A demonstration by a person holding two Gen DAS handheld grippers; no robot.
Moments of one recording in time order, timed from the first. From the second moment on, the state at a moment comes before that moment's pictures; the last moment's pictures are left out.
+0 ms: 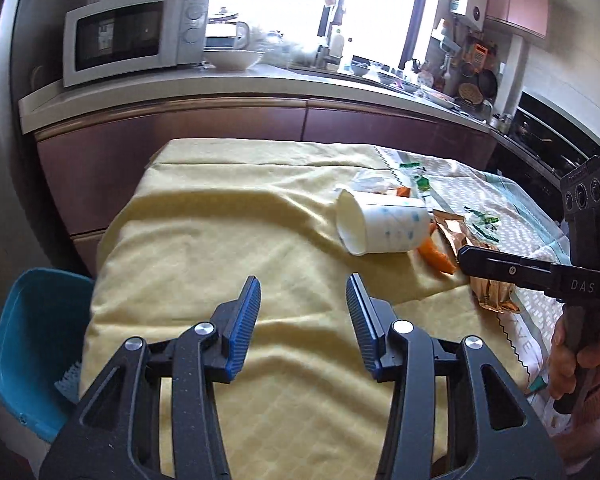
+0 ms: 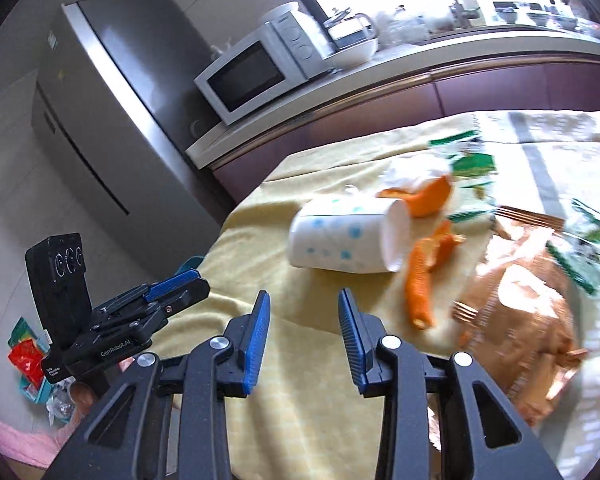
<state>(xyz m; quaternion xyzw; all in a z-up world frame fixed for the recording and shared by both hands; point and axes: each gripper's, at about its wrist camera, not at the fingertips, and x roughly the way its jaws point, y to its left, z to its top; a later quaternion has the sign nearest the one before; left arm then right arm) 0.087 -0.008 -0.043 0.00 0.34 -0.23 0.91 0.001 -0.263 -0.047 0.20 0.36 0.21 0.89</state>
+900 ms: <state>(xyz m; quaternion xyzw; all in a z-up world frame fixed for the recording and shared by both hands) 0.155 -0.097 -0.056 0.05 0.37 -0.28 0.88 -0.036 -0.353 -0.094 0.29 0.37 0.10 0.88</state>
